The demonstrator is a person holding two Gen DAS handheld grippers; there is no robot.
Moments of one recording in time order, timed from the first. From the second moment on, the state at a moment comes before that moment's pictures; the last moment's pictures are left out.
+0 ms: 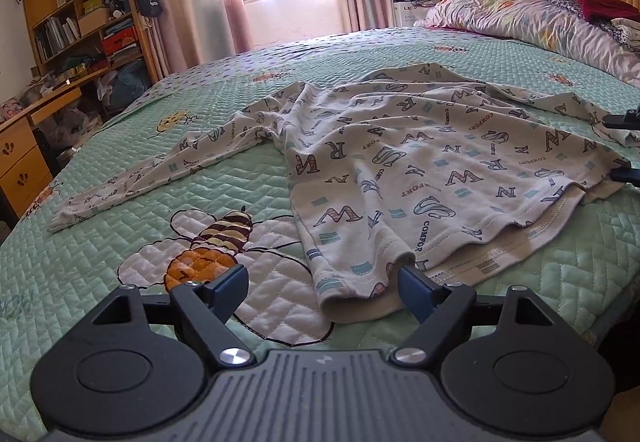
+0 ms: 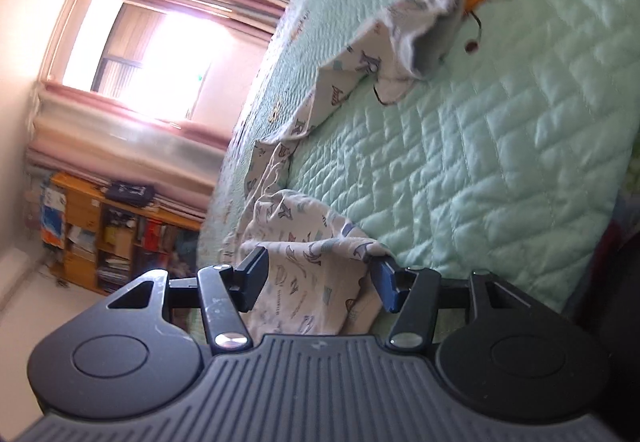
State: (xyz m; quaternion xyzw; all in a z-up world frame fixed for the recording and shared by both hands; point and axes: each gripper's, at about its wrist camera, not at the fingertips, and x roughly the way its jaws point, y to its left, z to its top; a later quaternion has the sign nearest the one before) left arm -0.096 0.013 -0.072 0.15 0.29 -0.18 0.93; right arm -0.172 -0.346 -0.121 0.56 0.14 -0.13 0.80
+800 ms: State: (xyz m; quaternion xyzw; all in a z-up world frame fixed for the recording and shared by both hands) left arm -0.097 0.008 -0.082 0.17 0.28 -0.18 0.93; right arm -0.154 -0.365 -0.128 0.56 0.14 -0.06 0.81
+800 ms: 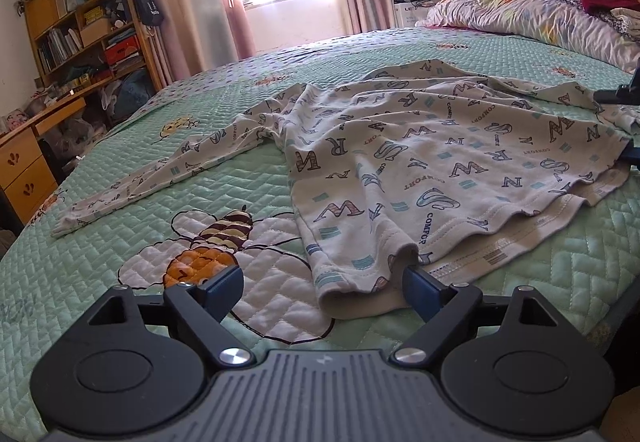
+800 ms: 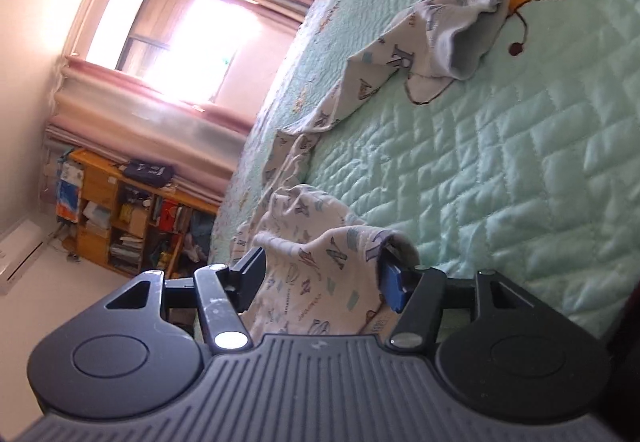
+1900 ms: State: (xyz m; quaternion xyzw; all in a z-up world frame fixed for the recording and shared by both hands) left arm -0.092 -0.008 -0.098 0.27 0.22 -0.19 0.92; right arm -0.155 -0.374 -0.123 0.55 0.14 -0.04 0.82
